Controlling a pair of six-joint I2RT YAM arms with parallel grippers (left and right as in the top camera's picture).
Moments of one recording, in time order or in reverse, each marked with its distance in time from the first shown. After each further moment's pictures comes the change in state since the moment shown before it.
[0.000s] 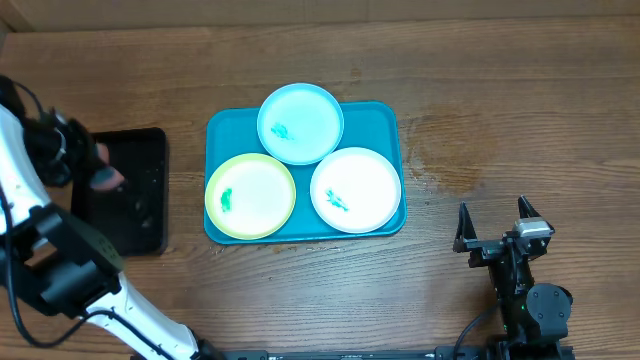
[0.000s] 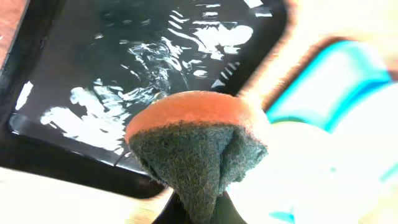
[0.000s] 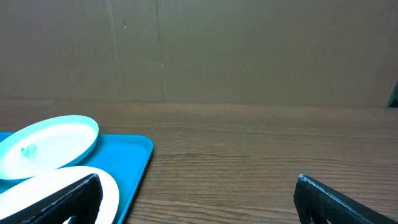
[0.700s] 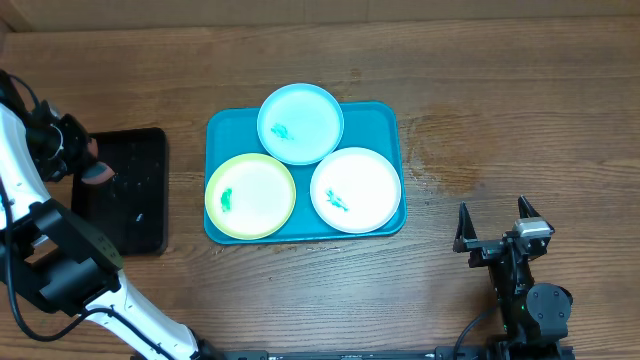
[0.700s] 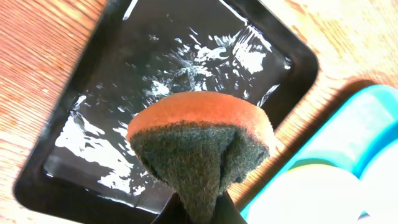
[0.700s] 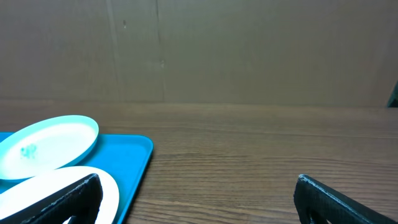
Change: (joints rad) left arm 0.002 0.019 -0.032 0.153 -0.082 -0.004; right arm 0.000 0.000 0.000 0.001 0.000 0.000
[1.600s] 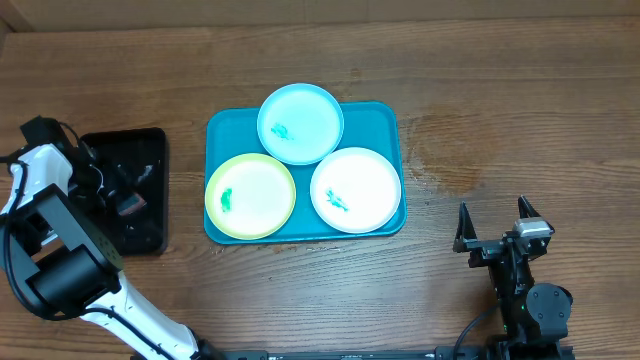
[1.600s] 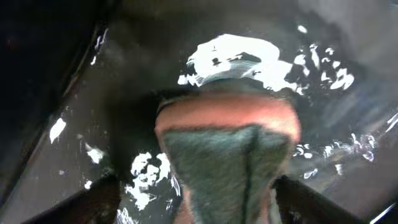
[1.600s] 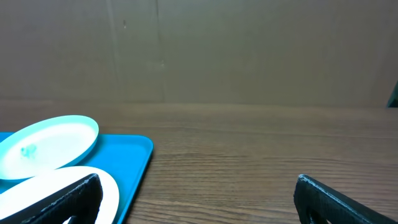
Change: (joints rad) left arm 0.000 -0.007 -0.534 0.554 -0.122 -0.003; right arm 0.000 0.000 0.000 0.000 0.000 0.000
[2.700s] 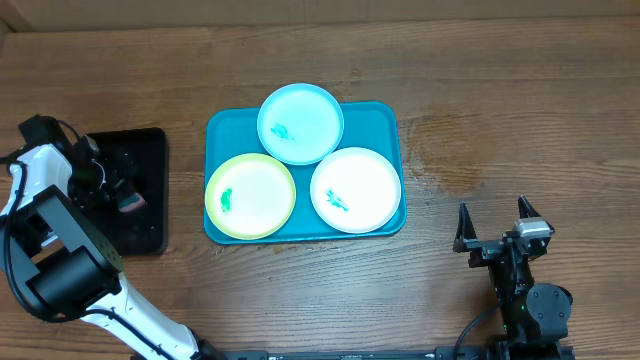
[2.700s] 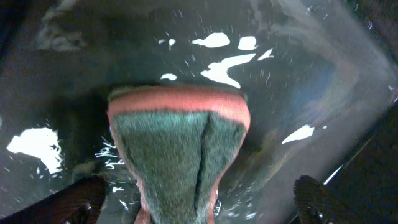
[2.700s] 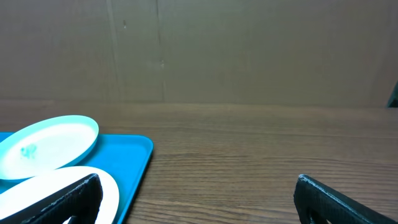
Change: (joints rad) left arm 0.004 -0.007 -0.002 0.033 0.143 -0.012; right arm 0.000 0.000 0.000 0.000 0.000 0.000
